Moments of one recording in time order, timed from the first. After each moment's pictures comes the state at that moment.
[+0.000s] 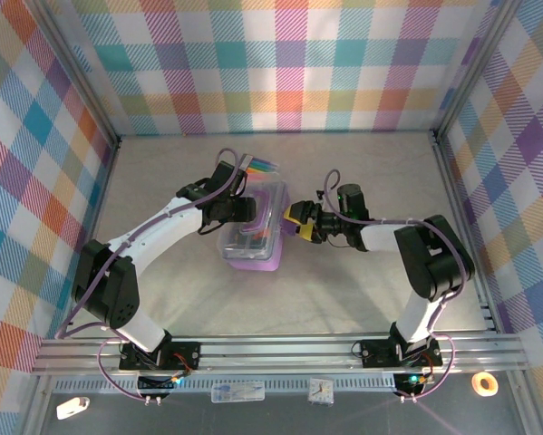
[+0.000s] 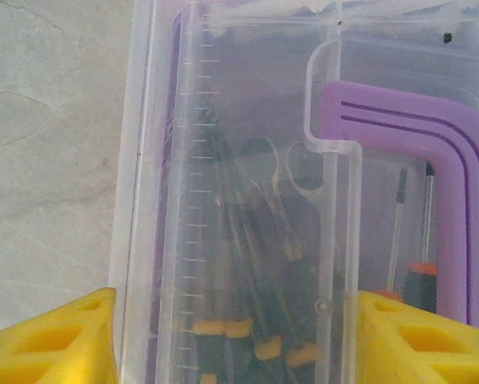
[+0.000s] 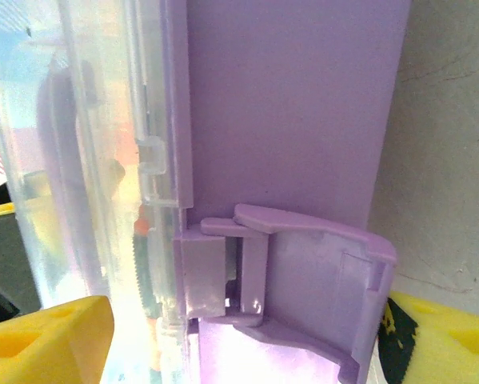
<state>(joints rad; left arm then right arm) -0.53 1.59 1.24 -0.66 -0.10 -0.45 0.40 1.74 0.77 0.44 -0.86 1.06</state>
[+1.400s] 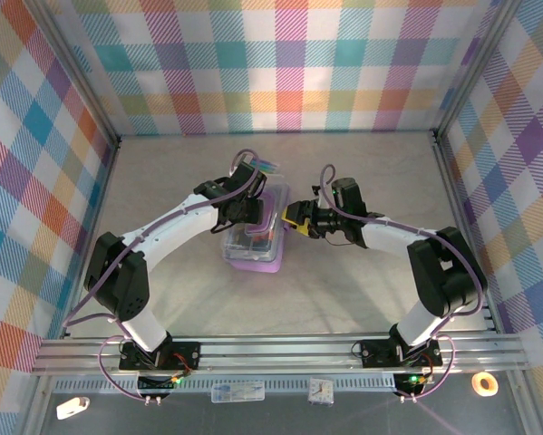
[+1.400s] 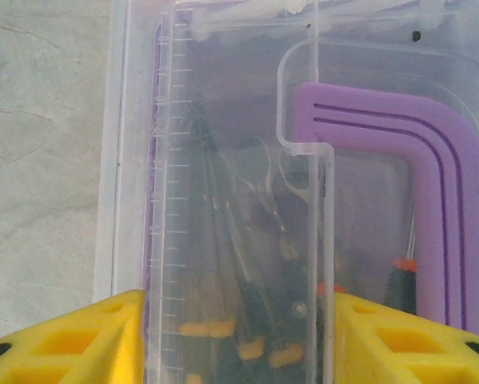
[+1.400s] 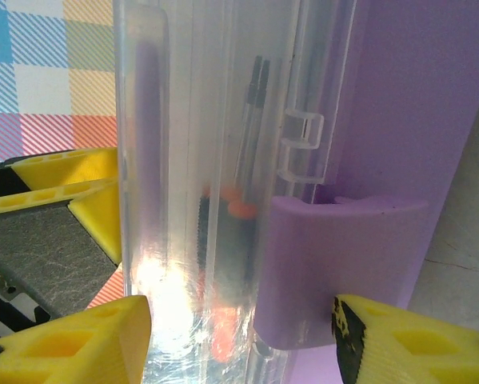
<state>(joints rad) -0.63 1.68 1.35 -0.75 -0.23 -0.45 0.45 1.63 0.84 0.18 -0.75 0.94</state>
